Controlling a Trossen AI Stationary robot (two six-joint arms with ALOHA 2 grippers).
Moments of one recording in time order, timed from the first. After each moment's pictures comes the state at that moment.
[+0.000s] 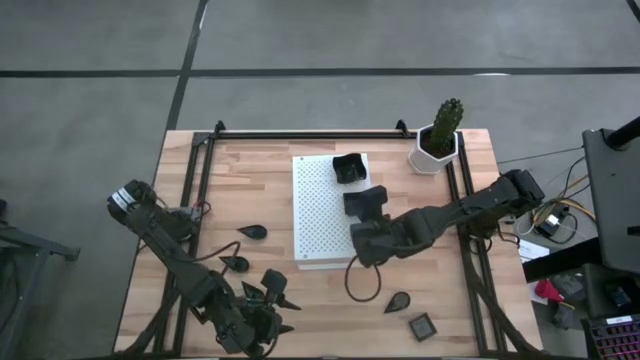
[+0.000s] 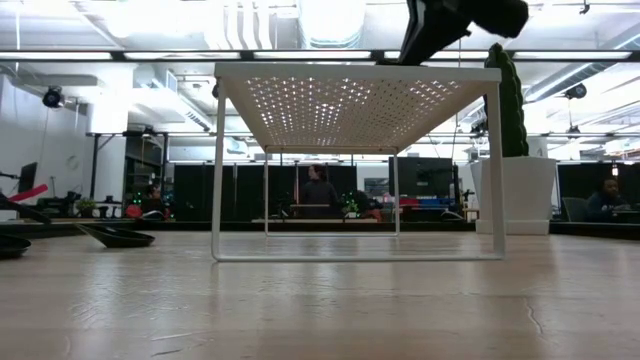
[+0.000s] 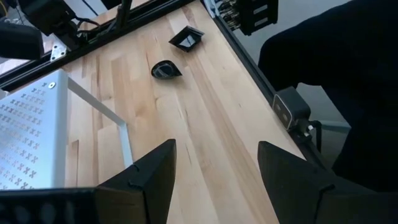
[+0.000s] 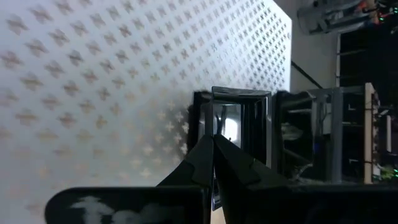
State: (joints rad) left arm -0.80 1.60 1.31 -0.40 -0.54 -0.13; right arm 0.35 1.65 1.43 -1.01 0.76 -0.06
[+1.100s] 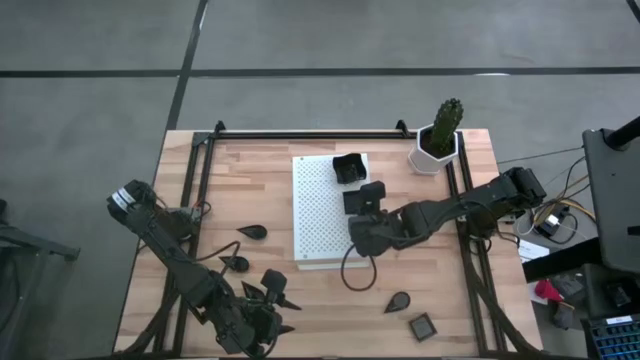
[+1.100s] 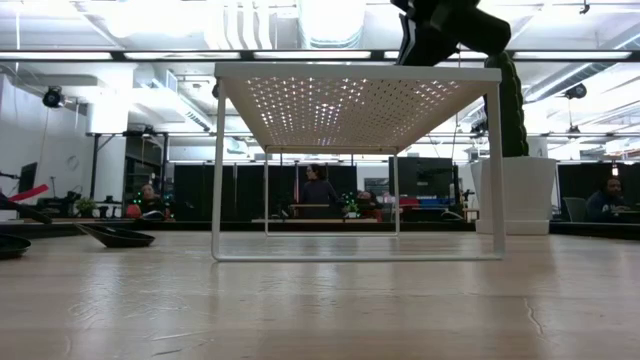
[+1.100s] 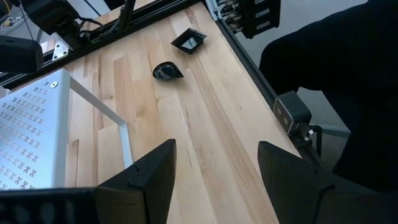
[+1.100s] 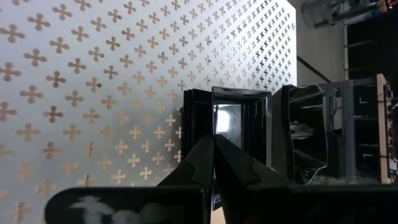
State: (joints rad) left arm -0.80 1.60 1.31 -0.39 -0.54 -0.15; right arm 0.30 1.63 1.36 -0.91 0.72 -0.08
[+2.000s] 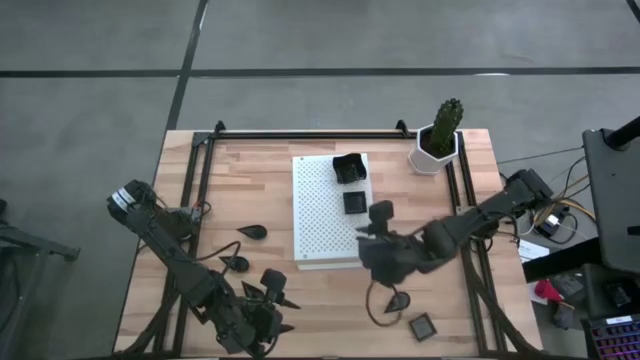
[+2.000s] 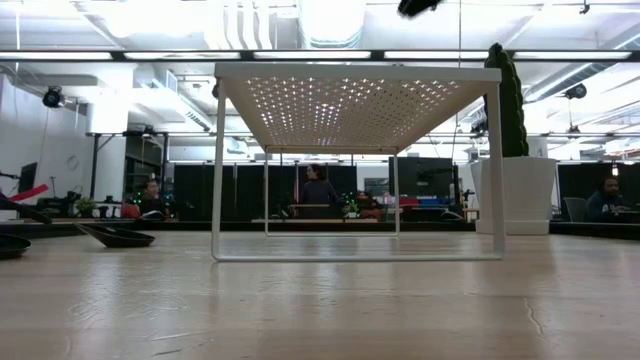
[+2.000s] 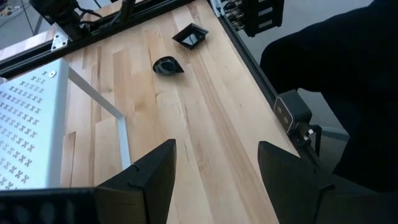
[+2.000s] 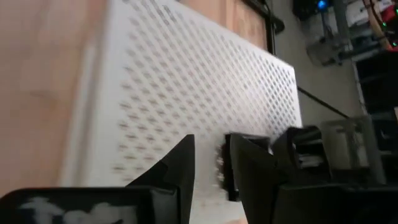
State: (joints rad) left arm -0.80 1.60 1.30 -0.40 -0.54 -0.19; right arm 0.49 1.59 1.45 -0.91 0.74 0.04
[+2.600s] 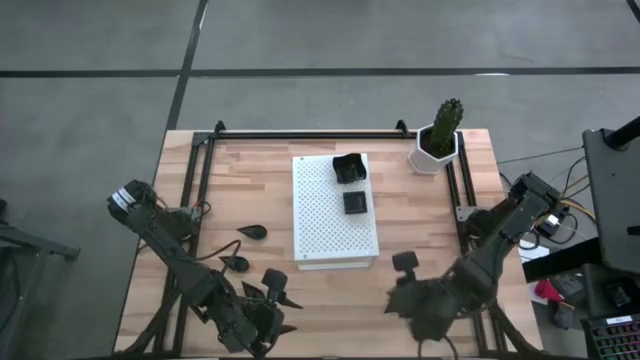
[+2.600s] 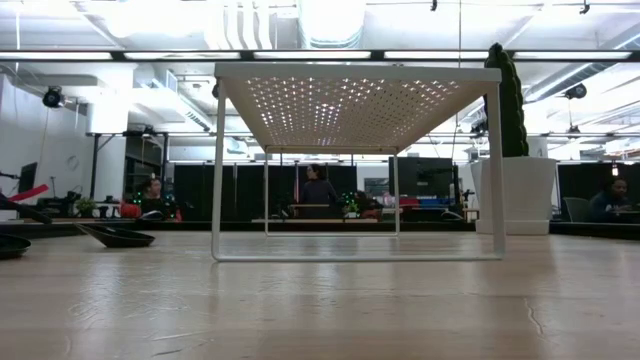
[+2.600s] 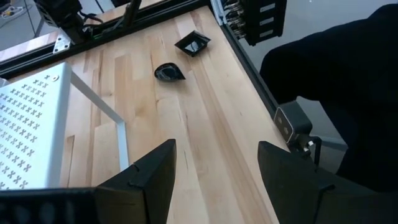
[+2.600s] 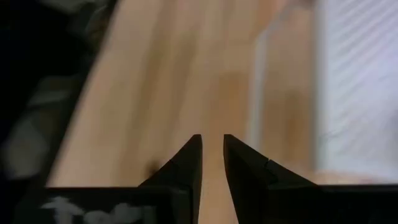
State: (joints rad) left arm -0.79 1.60 1.30 -0.37 -0.54 -0.20; right arm 0.80 1.59 1.46 -0.99 0.41 0.46
